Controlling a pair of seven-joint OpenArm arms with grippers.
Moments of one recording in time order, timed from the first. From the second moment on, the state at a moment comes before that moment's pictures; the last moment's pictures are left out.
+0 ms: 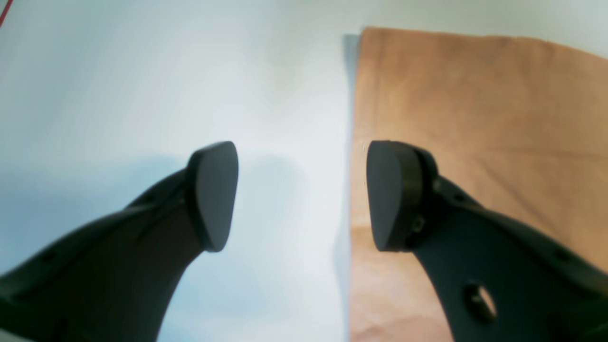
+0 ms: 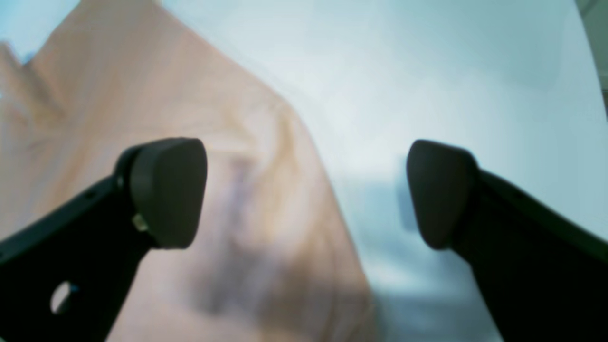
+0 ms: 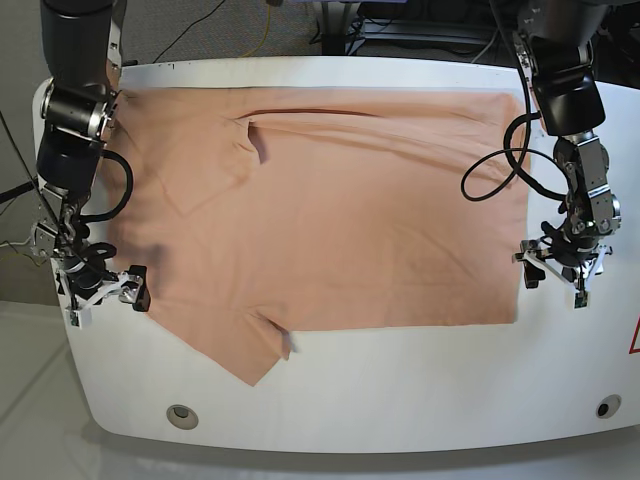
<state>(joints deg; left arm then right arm) -16.3 -18.4 -17.3 64.2 -9.3 -18.8 33.3 34.2 26.2 12.6 30.3 13.2 33.5 -19.0</state>
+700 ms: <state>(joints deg) -15.9 -18.4 -17.4 64.2 -9.2 -18.8 33.3 40.1 26.1 -0.3 11.8 13.2 33.2 -0.1</state>
